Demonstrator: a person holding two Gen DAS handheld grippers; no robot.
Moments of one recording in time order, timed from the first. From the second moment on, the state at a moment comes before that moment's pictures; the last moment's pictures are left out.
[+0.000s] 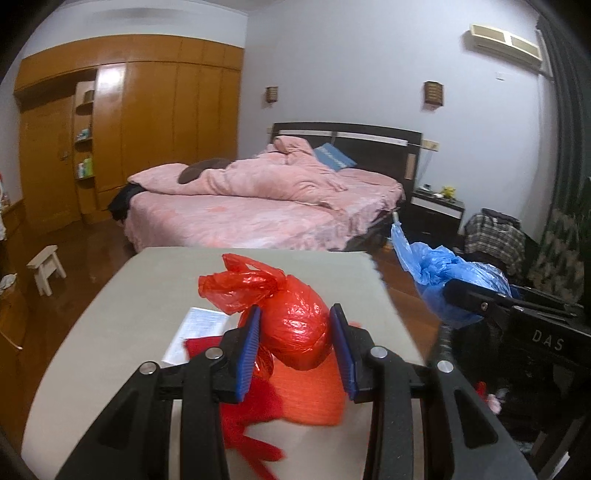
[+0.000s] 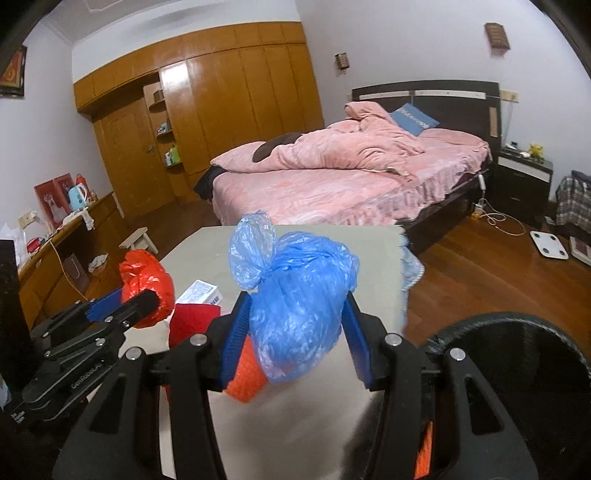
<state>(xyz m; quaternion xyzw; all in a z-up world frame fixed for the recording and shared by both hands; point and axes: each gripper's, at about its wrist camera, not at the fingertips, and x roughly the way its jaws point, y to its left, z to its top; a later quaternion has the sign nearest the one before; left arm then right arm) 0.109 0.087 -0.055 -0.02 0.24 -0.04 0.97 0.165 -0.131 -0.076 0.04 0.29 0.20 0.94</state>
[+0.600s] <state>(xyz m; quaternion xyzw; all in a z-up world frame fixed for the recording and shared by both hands) 0.084 -0.024 -0.047 0.01 0.23 -0.15 0.96 0.090 -0.256 -0.079 0.06 0.28 0.10 0.95</state>
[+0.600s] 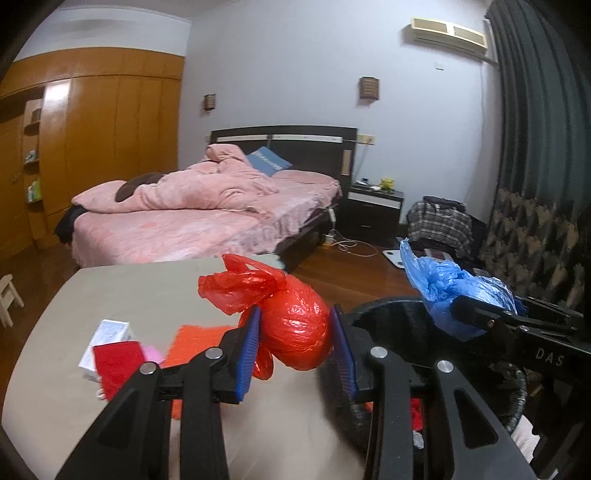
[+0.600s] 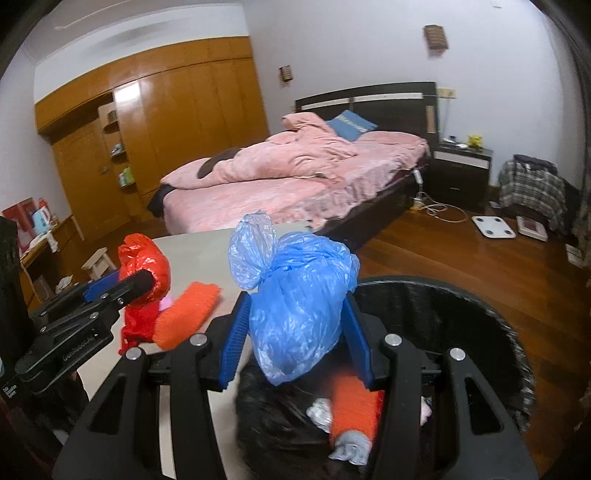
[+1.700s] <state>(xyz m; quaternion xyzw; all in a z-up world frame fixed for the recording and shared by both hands) 0.095 -0.132 -0.077 0.04 0.26 -0.27 0.93 0.062 -0.365 -0.111 0.09 0.29 -0.03 0.95</state>
